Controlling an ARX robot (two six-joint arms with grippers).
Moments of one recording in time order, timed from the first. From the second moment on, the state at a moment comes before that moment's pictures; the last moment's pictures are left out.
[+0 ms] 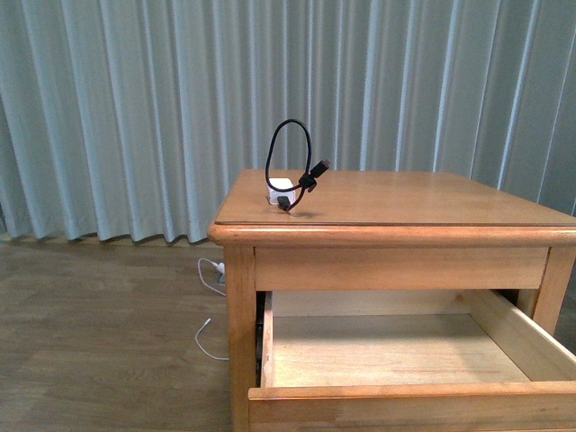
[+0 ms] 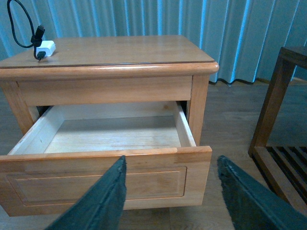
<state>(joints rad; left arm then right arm) 0.00 0.00 0.01 -0.01 0.00 0.00 0.00 0.19 0.04 0.16 0.00 0.00</state>
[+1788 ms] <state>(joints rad) -0.25 0.57 0.32 0.07 -0.31 -0.12 0.00 0.00 0.01 0.00 0.00 0.00</state>
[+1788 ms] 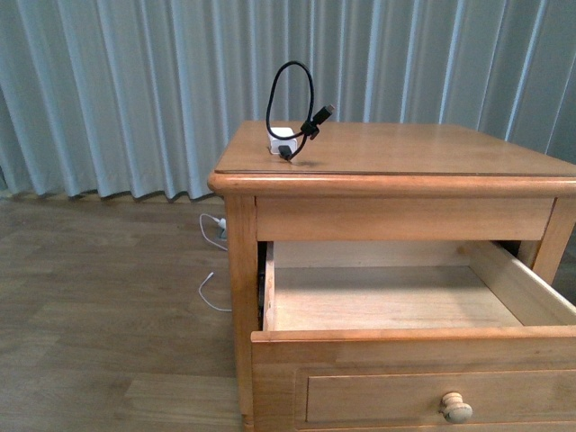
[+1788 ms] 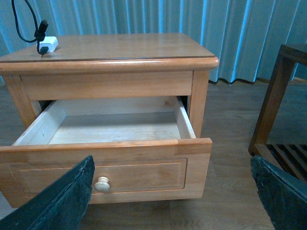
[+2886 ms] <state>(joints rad) -0.49 2.06 1.68 0.18 -0.41 -0.20 0.00 0.00 0.01 0.00 0.00 0.00</state>
